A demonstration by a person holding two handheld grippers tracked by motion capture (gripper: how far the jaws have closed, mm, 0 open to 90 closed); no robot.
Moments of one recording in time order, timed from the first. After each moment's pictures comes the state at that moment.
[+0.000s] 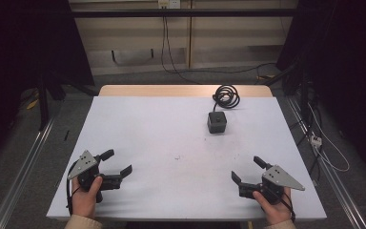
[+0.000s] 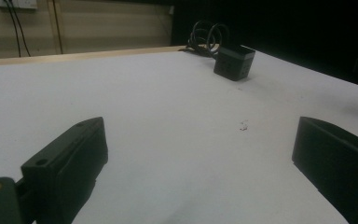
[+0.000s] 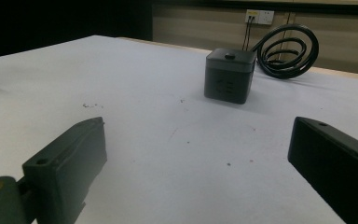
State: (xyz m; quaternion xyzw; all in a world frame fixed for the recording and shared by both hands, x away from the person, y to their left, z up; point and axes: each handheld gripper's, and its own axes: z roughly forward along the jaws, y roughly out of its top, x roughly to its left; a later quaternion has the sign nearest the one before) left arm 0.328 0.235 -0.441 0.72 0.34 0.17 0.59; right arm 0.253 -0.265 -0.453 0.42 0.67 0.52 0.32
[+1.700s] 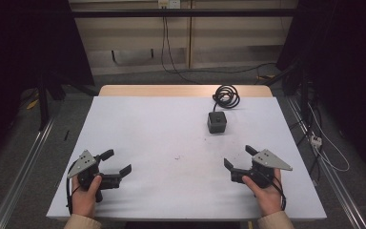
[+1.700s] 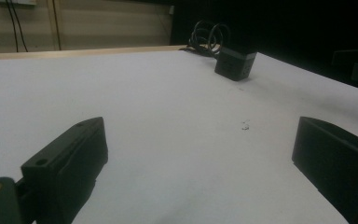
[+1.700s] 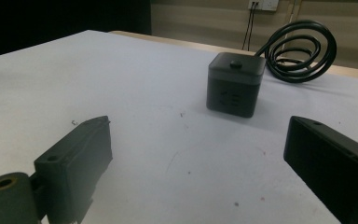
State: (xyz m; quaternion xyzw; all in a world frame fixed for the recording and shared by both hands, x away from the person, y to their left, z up) left arm 0.331 0.239 -0.445 0.71 0.35 0.16 0.59; right arm 0.292 -0.248 -0.437 0.44 0.68 0.50 0.30
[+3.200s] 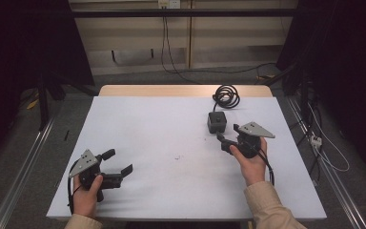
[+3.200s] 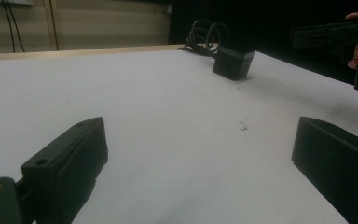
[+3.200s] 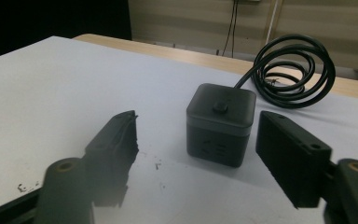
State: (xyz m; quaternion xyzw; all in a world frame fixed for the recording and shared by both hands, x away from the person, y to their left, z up) left arm 0.333 0.235 -0.444 0.71 0.34 0.16 0.59; right arm 0.364 -0.227 -0.412 0.48 0.68 0.47 0.30
